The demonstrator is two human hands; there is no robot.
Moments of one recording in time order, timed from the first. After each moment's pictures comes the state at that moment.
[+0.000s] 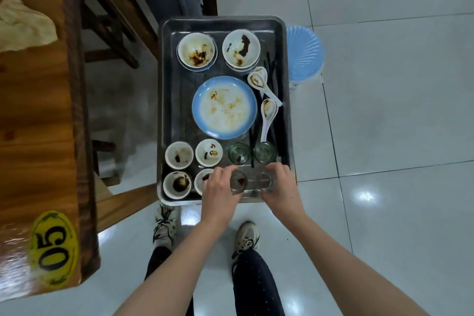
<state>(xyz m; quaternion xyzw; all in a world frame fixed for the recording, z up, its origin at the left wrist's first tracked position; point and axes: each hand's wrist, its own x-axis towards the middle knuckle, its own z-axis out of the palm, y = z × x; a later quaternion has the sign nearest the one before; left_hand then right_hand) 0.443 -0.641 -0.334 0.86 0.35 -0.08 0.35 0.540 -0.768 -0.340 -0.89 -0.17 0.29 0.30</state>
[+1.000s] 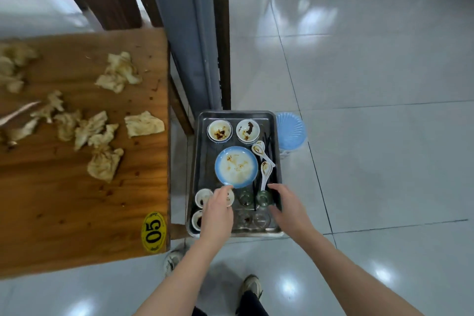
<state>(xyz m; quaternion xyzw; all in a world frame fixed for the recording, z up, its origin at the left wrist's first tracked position) 0.438 -0.606 -0.158 0.84 0.37 -0.02 0.40 0.558 -0.751 -0.149 -0.88 -0.24 0.28 0.31</state>
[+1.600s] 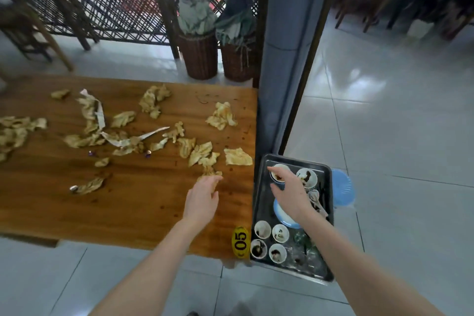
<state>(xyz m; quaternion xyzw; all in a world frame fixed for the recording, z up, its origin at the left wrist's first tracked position) 0.304 -0.432 0.000 0.86 0.41 0.10 0.29 0.490 -0.568 0.006 -0.83 -0.41 0.19 0.34</state>
